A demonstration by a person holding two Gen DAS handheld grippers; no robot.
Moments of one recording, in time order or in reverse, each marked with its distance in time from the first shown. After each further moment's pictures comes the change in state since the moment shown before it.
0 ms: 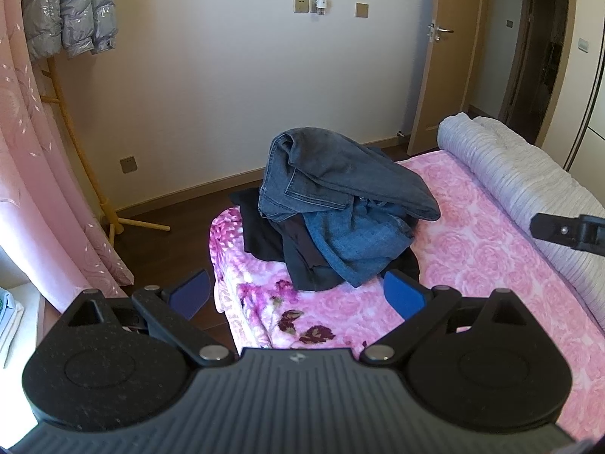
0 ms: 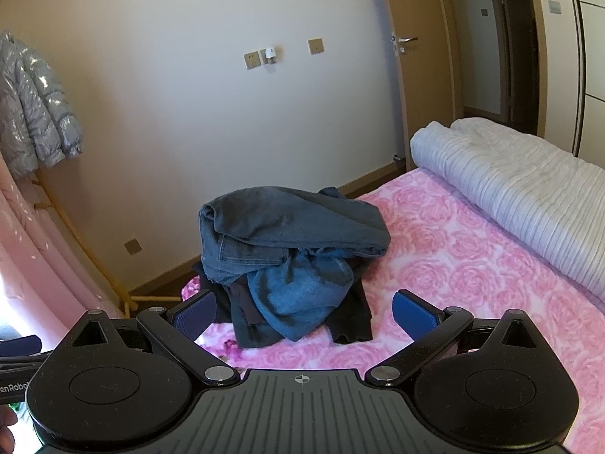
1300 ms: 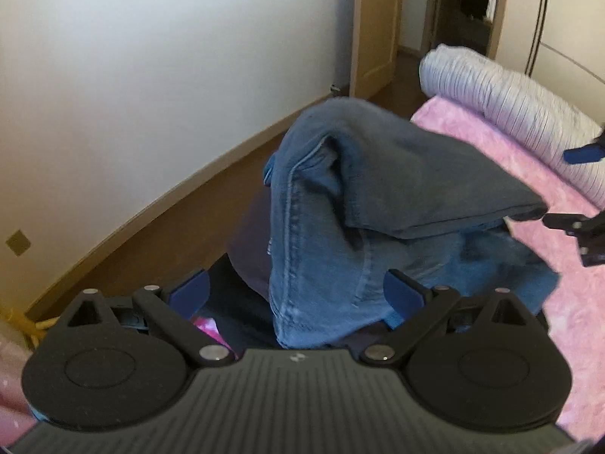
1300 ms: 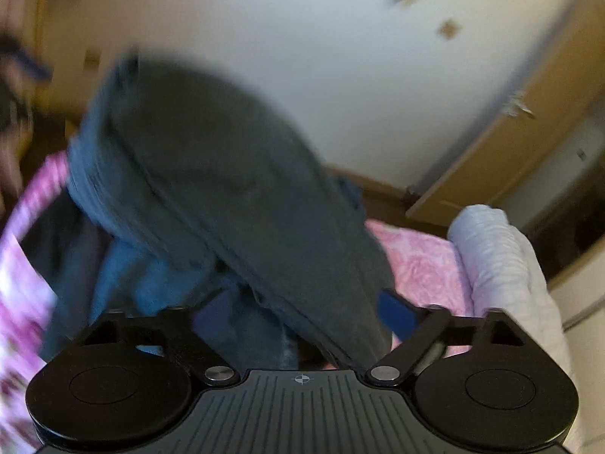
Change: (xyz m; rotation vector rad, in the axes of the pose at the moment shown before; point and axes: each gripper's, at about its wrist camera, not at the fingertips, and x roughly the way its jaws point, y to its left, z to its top) left arm 0.444 0.036 0.125 0.375 0.100 -0.330; right arm 0.434 0.056 0.022 -0.782 0.242 -0.181
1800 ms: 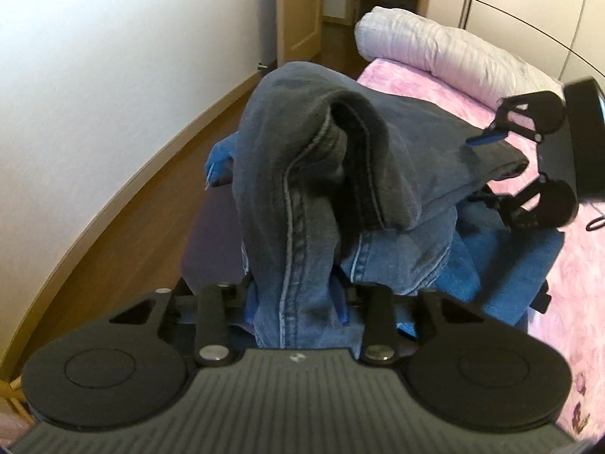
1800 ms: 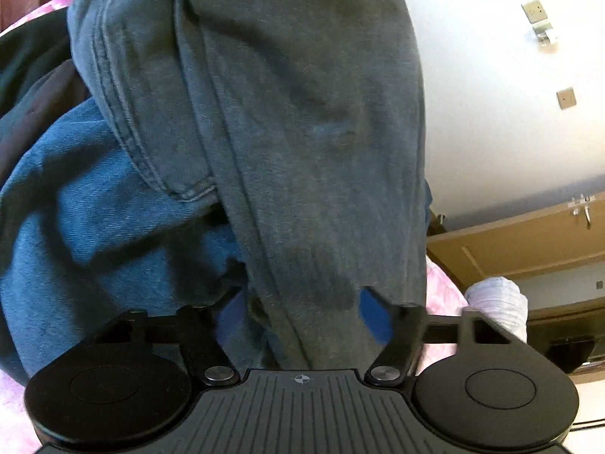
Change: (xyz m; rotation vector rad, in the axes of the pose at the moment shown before) left arm 0.062 0.007 0.023 0.192 0.061 -0.224; right arm 0.134 0.021 -0.017 -0.450 0.108 0.023
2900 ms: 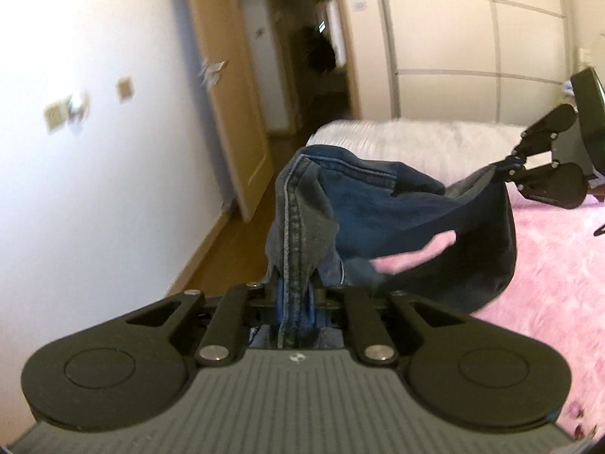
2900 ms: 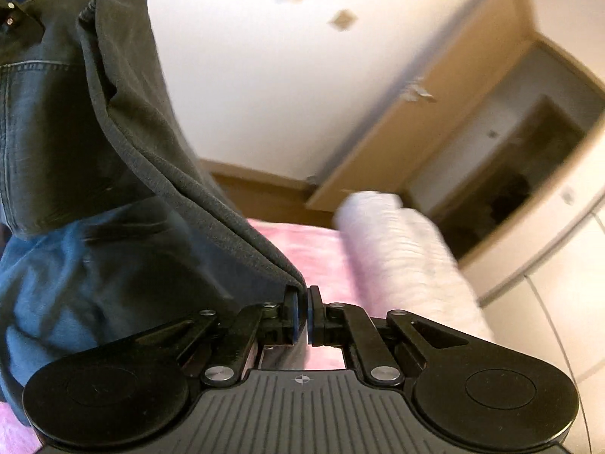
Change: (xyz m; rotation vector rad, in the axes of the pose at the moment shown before) left arm -0.118 -0.079 0.105 0.344 -0.397 -0.094; right arm -0.120 -0.173 -0.055 0.609 -0.080 -0.338
